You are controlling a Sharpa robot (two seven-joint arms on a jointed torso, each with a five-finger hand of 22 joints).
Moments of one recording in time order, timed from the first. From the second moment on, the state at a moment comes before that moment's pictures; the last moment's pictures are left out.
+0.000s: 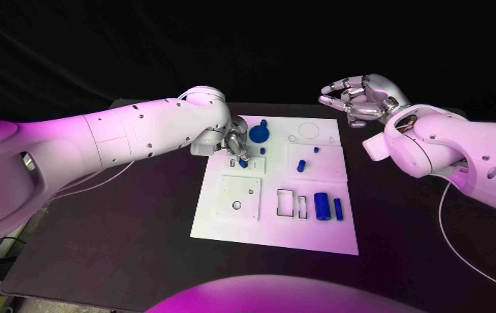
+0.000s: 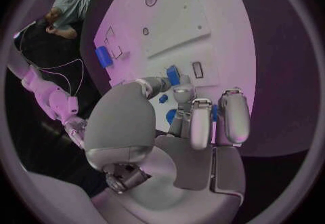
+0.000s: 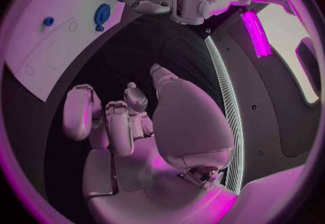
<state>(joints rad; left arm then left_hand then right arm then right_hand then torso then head) 1.27 -0.60 -0.05 1.28 -1.14 0.38 -0.55 1.19 -0.21 0.70 0.22 0.38 0.87 0.09 0.65 0.75 1.26 0.00 1.10 0.92 1.47 -0.05 1.53 1.31 0.08 1.37 0.05 1.46 1.28 1.31 -0.81 -0.13 1.47 -0.55 -0.42 0.17 1.33 -0.11 0.20 0.26 0.17 0.74 0.19 0.29 0.39 1.14 0.11 1.24 1.11 1.47 0.04 1.51 1.31 0.07 1.36 0.14 1.25 1.31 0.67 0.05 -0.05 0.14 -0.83</state>
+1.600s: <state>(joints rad) 1.25 -0.64 -0.05 1.34 -1.14 0.25 -0.54 1.19 -0.23 0.69 0.21 0.43 0.87 0.09 0.64 0.76 1.28 0.00 1.10 0.93 1.47 -0.06 1.53 1.31 0.07 1.38 0.04 1.47 1.29 1.31 -0.81 -0.13 1.47 -0.55 -0.42 0.17 1.33 -0.11 0.20 0.26 0.17 0.74 0.19 0.29 0.39 1.14 0.11 1.24 1.11 1.47 0.04 1.51 1.31 0.07 1.36 0.14 1.25 1.31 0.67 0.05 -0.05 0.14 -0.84</state>
